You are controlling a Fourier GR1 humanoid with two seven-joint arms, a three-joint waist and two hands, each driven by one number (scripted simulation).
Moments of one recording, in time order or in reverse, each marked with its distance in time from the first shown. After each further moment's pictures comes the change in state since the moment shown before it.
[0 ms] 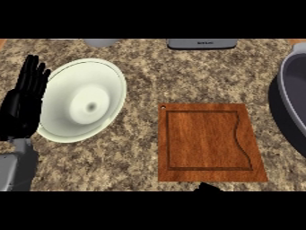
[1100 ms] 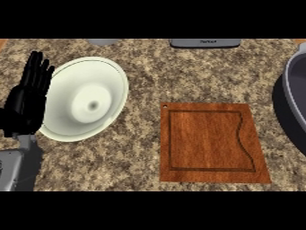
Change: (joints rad) left arm -0.029 -0.013 -0.009 0.009 -0.007 0.005 -0.004; right arm 0.281 0.046 -0.210 -0.470 0.076 -0.333 0.259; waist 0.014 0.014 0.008
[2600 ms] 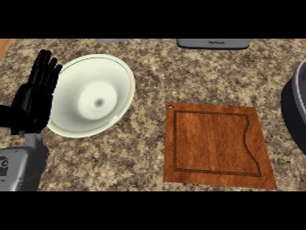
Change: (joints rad) left arm -0.016 -0.014 -0.026 0.001 -0.009 -0.008 0.009; right arm -0.753 -0.491 -0.890 1.174 -0.830 0.229 -0.461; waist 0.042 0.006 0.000
